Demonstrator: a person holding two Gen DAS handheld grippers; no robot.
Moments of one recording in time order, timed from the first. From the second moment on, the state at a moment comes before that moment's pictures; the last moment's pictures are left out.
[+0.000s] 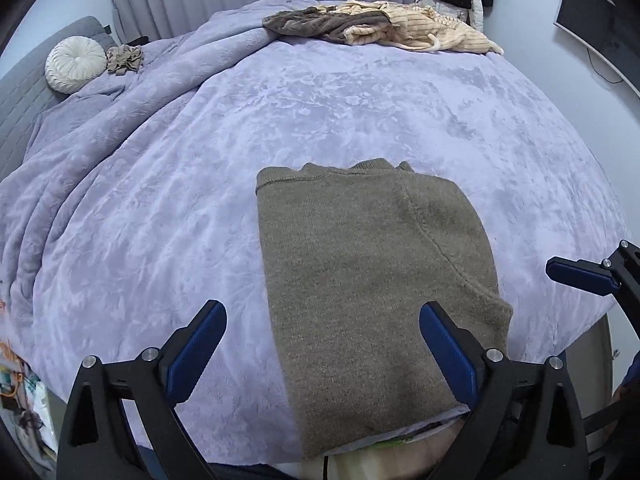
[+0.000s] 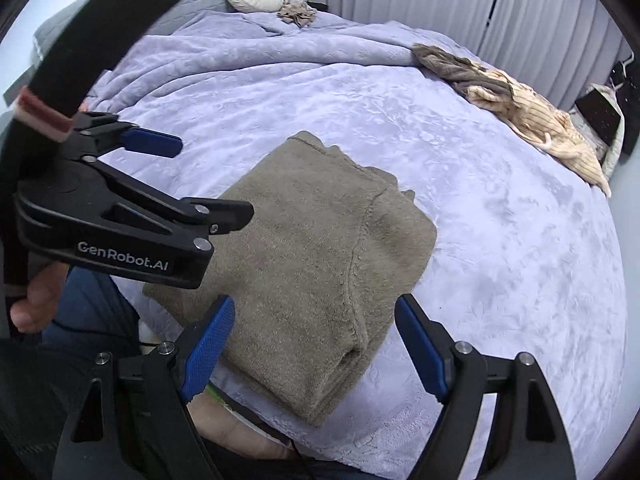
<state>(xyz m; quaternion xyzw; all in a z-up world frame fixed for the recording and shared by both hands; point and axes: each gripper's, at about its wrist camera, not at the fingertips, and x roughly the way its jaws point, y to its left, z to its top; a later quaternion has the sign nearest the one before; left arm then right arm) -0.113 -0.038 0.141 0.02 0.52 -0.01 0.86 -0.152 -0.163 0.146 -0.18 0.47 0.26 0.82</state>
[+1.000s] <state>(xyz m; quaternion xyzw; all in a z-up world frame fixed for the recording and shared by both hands) -0.099 -0.043 0.114 0.01 0.56 0.03 0.83 -0.126 -0.161 0.136 -0.18 0.52 0.21 0.81</state>
